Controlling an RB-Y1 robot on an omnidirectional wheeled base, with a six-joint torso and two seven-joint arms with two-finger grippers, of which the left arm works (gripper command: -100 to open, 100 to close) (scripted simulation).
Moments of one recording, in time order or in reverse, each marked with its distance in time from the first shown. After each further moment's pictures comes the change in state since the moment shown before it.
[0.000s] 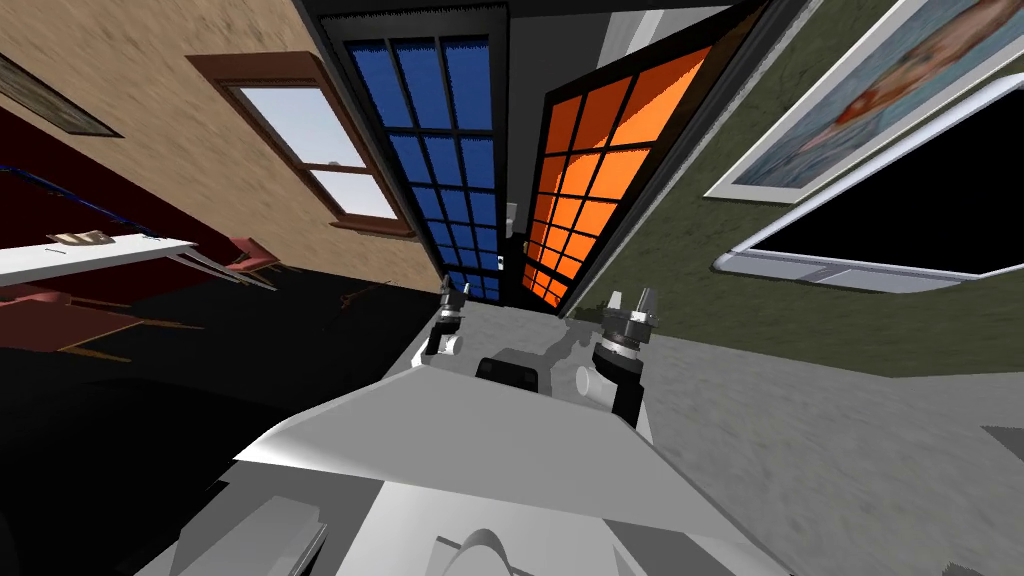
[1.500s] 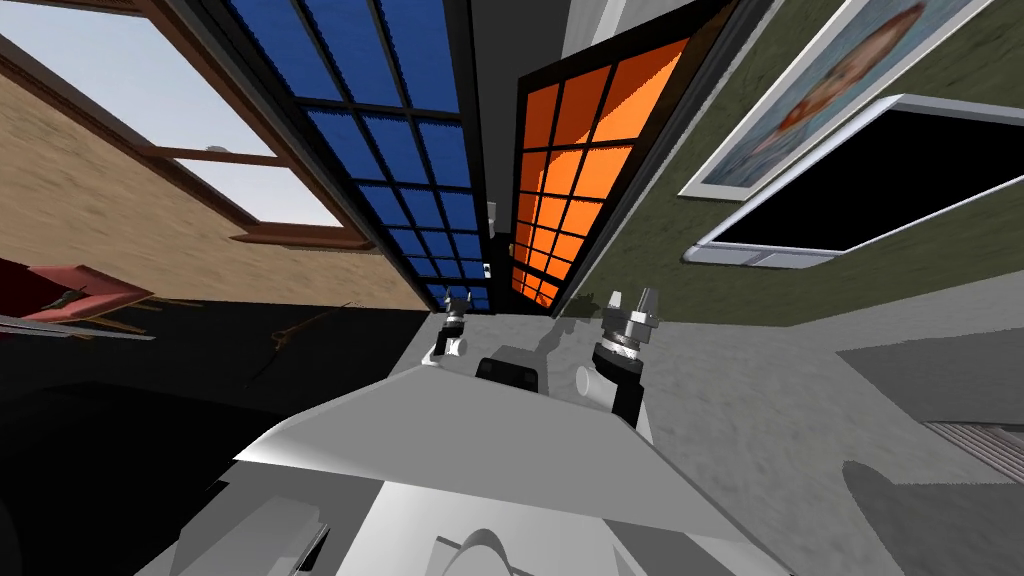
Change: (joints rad) arm -0.090 0.007 -0.012 0.308 0.162 -0.110 0.224
